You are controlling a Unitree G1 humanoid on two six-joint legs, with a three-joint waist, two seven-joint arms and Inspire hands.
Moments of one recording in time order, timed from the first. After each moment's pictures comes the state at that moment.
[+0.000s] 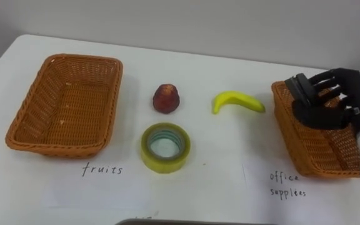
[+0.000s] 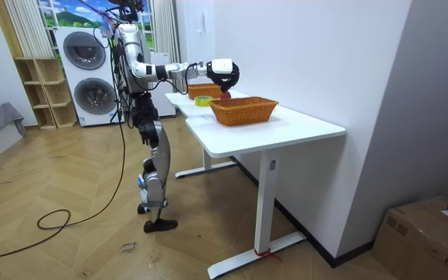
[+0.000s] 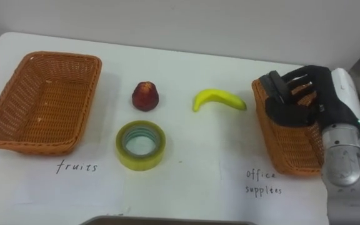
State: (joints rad) left arm 0.26 0.22 0.21 1.13 0.25 0.12 0.03; right arm -0.02 -0.43 -0.20 0.07 -0.39 0.10 -0.01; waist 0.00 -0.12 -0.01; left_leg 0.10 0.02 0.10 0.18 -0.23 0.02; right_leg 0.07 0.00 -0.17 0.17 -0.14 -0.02
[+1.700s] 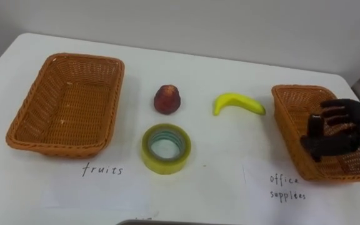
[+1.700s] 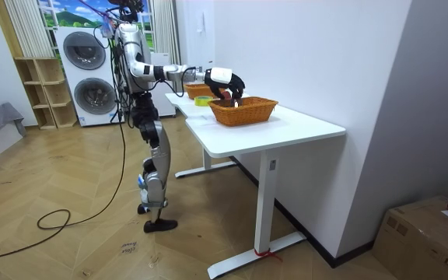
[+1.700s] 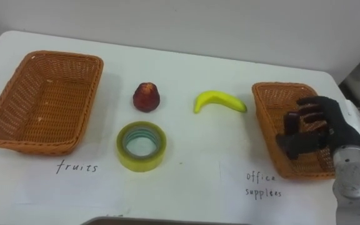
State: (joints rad) left arm 0.29 0.23 0.23 1.01 0.23 0.15 0.01; right arm 0.02 -0.43 -0.26 0.15 -0.44 0.15 0.09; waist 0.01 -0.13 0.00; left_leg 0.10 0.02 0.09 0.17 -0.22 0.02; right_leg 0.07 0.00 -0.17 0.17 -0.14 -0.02
